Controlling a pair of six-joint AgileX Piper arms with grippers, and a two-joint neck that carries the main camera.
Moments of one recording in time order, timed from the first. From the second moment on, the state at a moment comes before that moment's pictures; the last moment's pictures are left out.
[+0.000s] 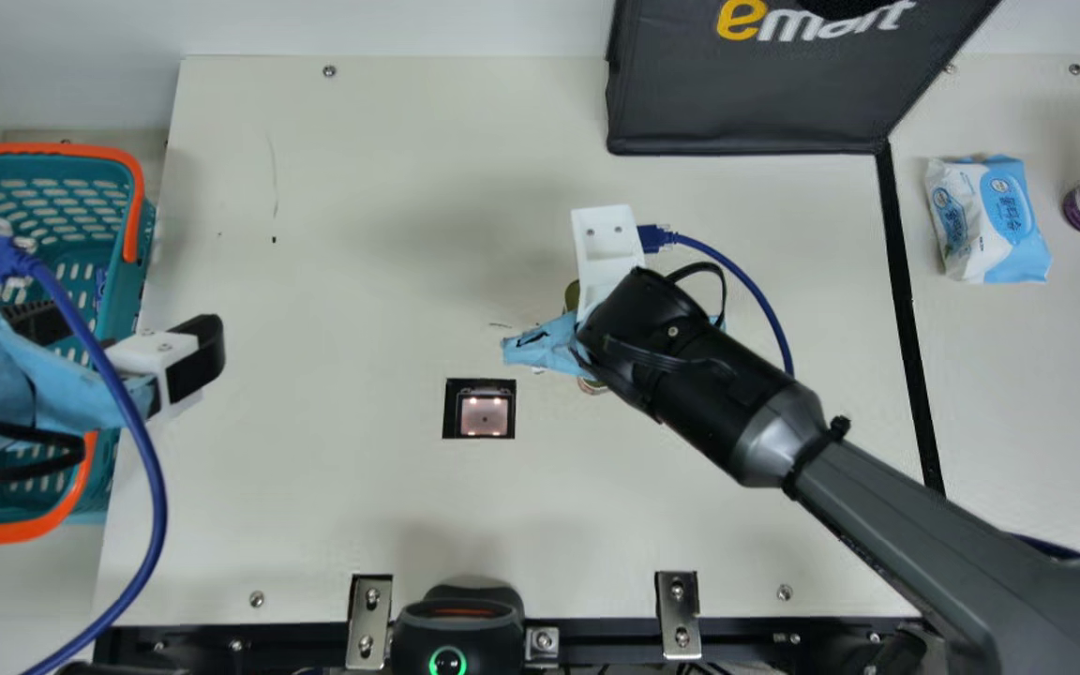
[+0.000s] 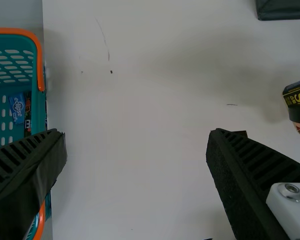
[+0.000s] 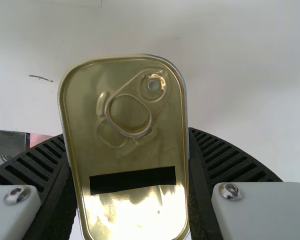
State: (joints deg) left arm -6.5 55.3 -65.2 -8.4 68.3 2.5; right arm 41.7 93.9 -69.3 -14.0 54.3 43.0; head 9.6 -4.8
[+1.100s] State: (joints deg) left arm -6.5 55.3 -65.2 -8.4 68.3 2.5; right arm -16.7 71.5 -54.5 2.7 54.3 -0.8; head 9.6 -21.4
